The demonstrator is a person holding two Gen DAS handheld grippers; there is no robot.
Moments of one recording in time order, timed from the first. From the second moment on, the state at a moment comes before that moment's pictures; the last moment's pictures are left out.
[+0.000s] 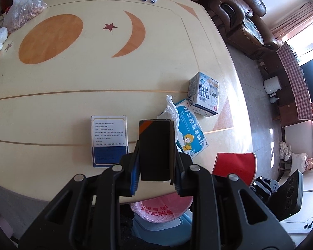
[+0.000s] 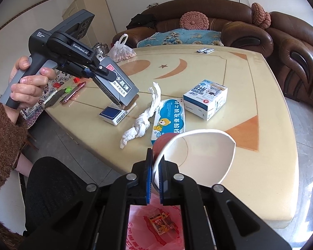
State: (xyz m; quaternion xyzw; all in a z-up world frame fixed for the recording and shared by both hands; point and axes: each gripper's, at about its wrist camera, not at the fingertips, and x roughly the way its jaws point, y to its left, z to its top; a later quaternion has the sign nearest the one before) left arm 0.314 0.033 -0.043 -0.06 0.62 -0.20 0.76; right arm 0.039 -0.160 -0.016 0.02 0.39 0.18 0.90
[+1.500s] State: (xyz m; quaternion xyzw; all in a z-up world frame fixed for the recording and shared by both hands) left arm 0.104 -0.002 -0.073 0.04 0.59 -0.26 0.77; right arm -0.076 -0.113 -0.033 0.00 0.41 0.18 0.89
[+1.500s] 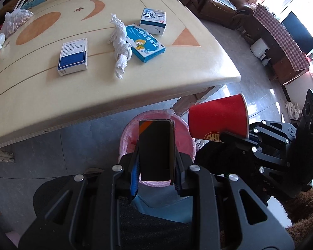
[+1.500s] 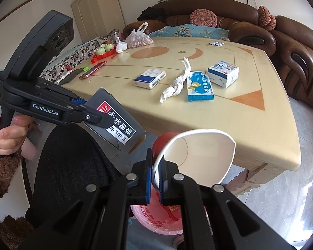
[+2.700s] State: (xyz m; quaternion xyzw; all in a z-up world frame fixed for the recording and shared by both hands) left arm 0.095 -0.049 -0.289 0.06 0.73 -0.24 0.64; right arm -0.034 -0.145 -0.211 0.09 0.57 0.14 0.81
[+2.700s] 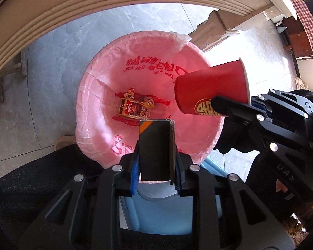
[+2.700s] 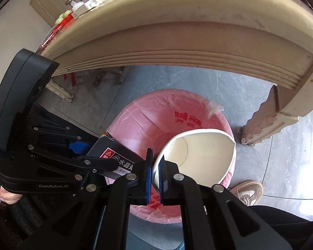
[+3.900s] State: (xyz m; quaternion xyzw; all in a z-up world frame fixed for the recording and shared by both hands) left arm 0.120 -0.049 -0.339 0.04 0.77 -0.18 0.61; right arm -0.018 -0.152 -0.251 0.08 0.61 0.12 0.78
